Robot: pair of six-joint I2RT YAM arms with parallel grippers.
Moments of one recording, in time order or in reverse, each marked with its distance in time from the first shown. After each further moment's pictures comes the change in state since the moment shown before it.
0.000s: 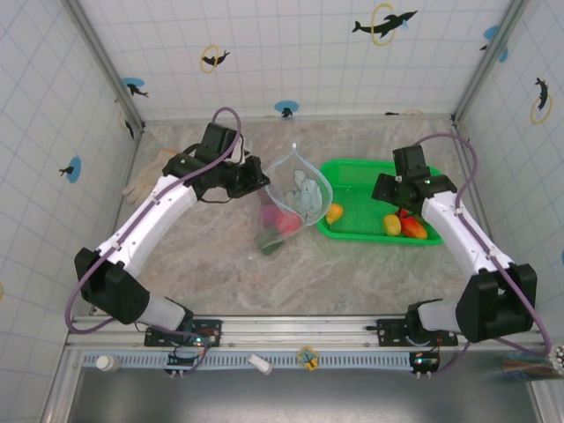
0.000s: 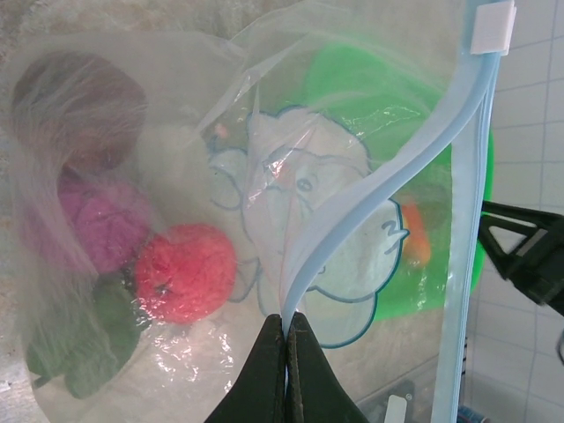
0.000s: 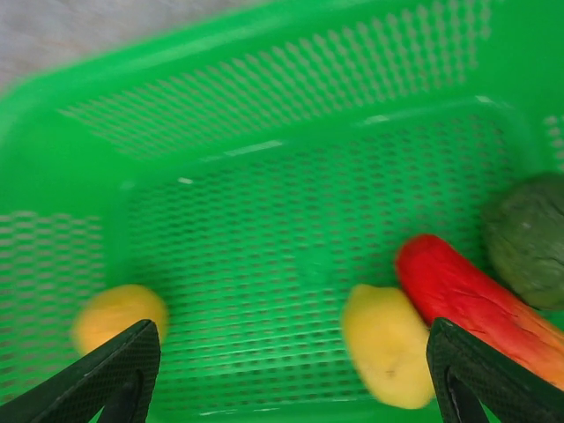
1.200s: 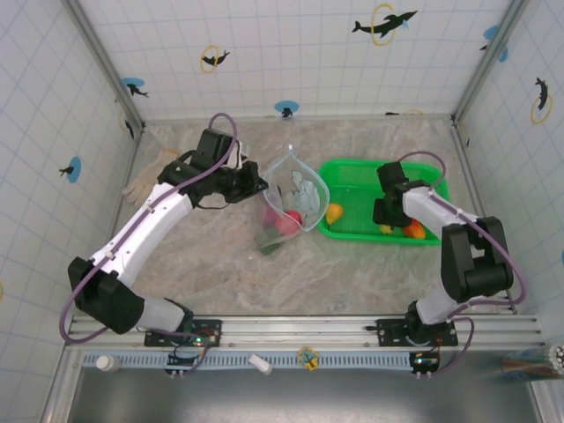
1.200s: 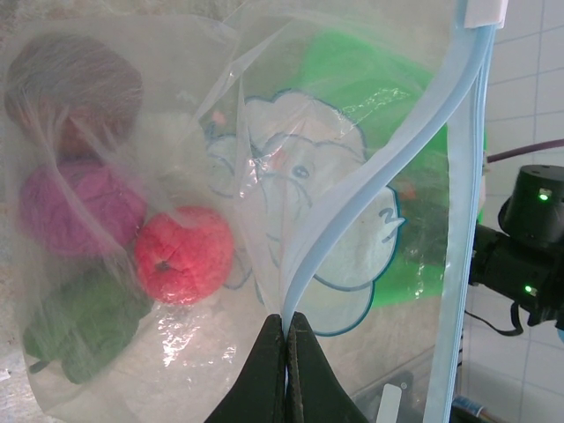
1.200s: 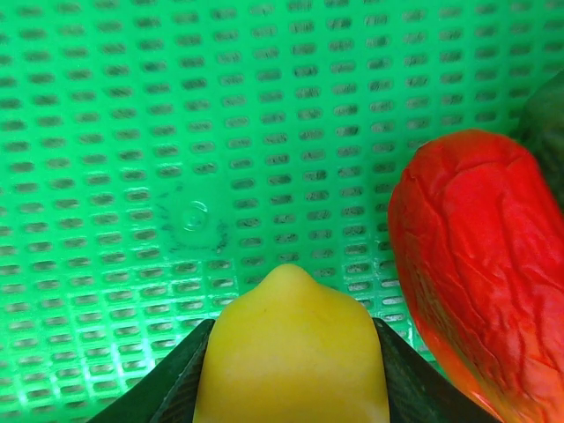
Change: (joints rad) left arm 0.000 -0.063 -0.064 0.017 0.011 -0.001; right arm 0.019 0.224 -0.104 0.077 0.049 -0.110
